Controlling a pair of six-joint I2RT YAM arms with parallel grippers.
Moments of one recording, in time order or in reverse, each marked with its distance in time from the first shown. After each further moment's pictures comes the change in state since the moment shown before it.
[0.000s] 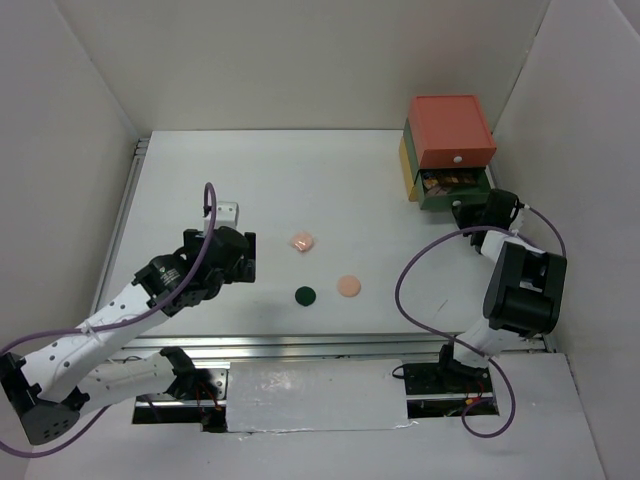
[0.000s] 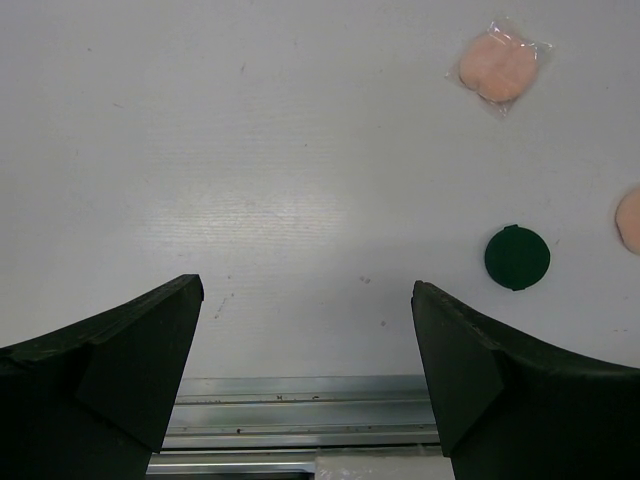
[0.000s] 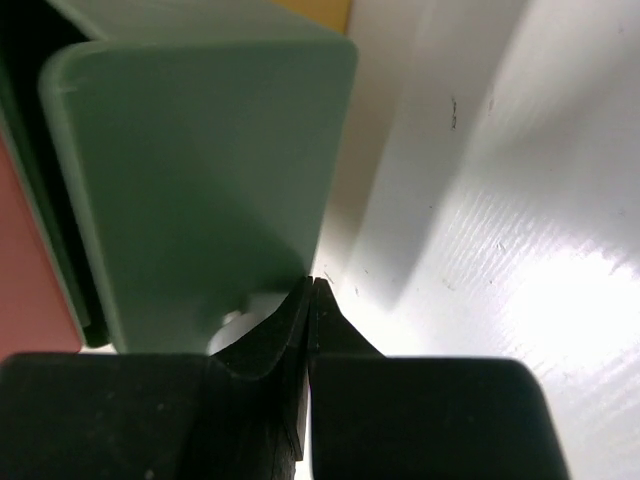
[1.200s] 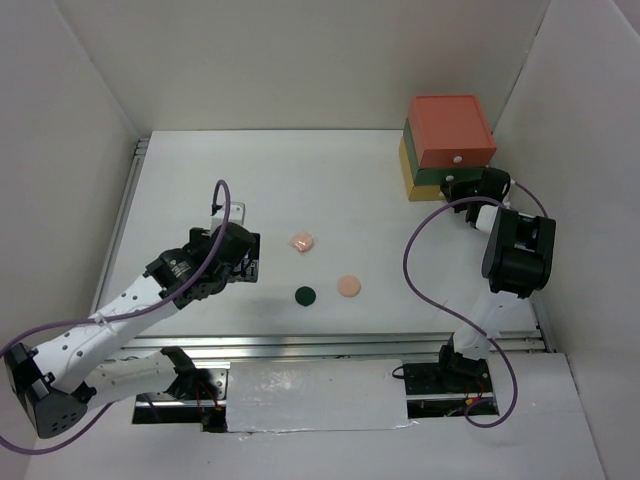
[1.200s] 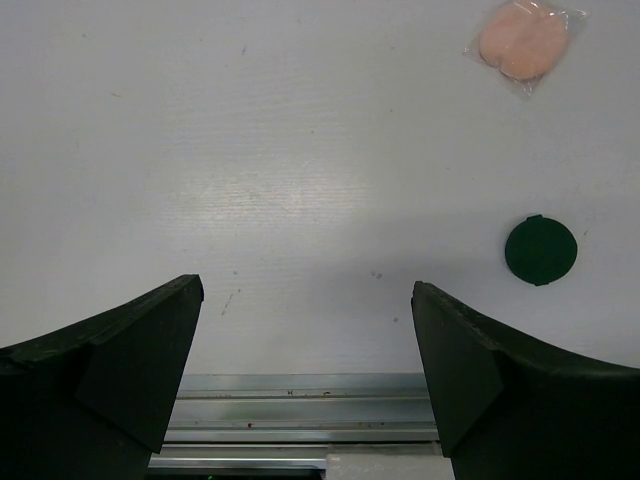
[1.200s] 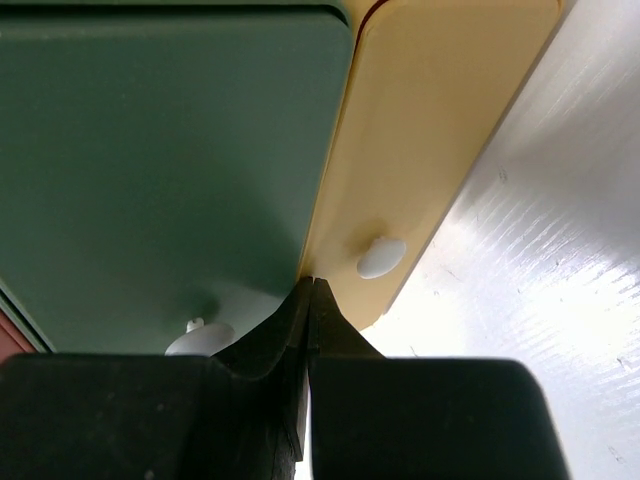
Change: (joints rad) left arm 0.027 0.063 0.000 0.003 0.028 0.030; right arm 0.044 0.336 0.293 0.095 -0.145 0.026
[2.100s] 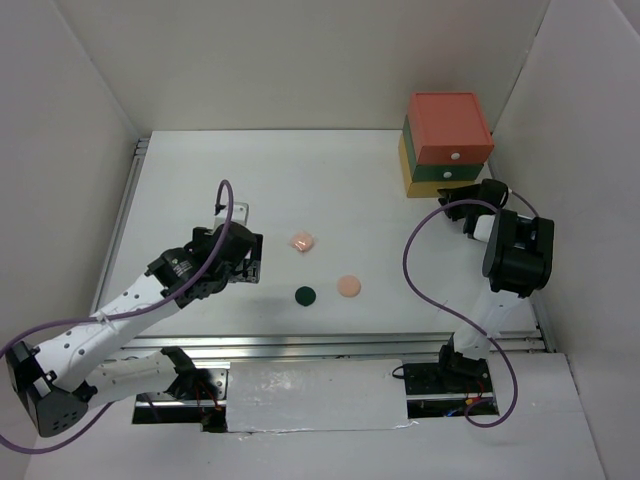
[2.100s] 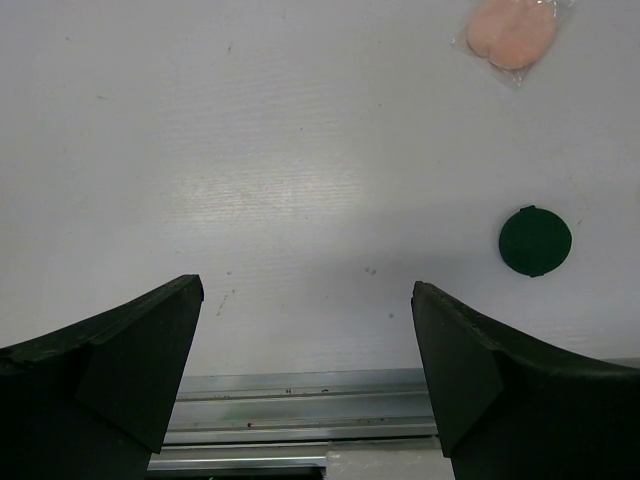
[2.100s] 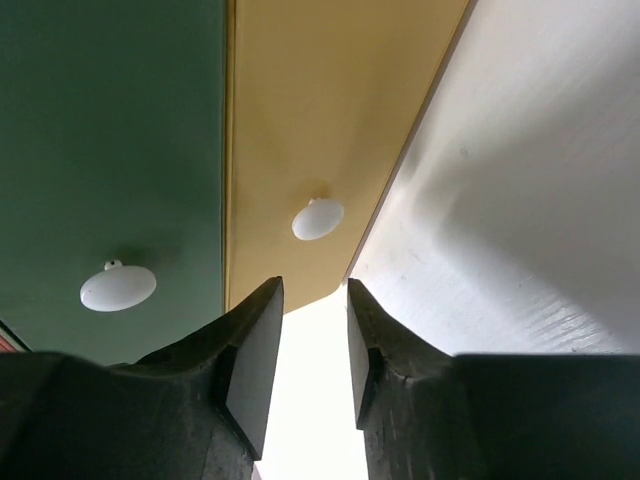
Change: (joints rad) left arm 0.003 0.010 0.000 0.012 0.026 0.022; right arm -0.015 0.009 -0.110 0.148 -0.047 0.003
